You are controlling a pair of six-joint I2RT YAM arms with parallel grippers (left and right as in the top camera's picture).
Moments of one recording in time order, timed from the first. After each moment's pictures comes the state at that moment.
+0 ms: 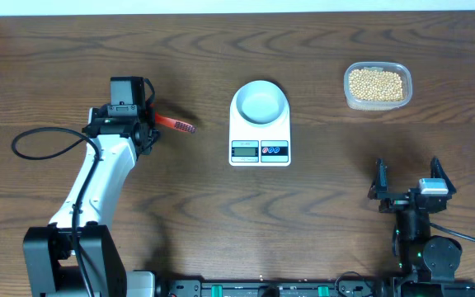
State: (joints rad) left arm 0.01 1.56 1.03 -0.55 -0.17 -1.40; right arm -0.04 0.01 0.01 0.07 -0.02 -0.03
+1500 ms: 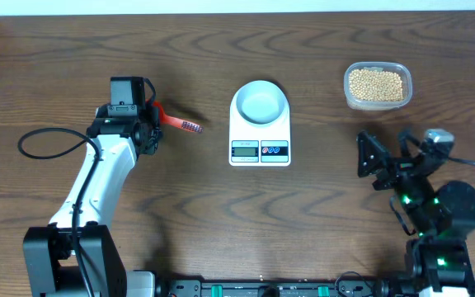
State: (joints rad) left arm 0.01 1.56 1.03 -0.55 -0.06 -1.40; right arm -0.04 0.61 0.38 0.01 -0.36 0.42
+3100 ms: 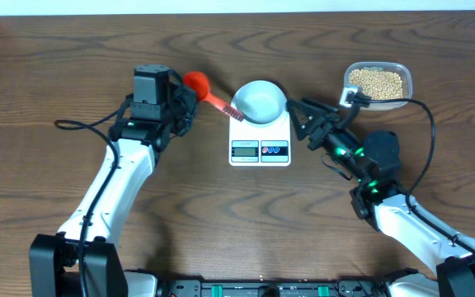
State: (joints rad) left arm -0.15 1.51 1.03 -0.27 0.21 -1.30; right arm 0.35 1.40 0.49 0.92 -0.40 0.87
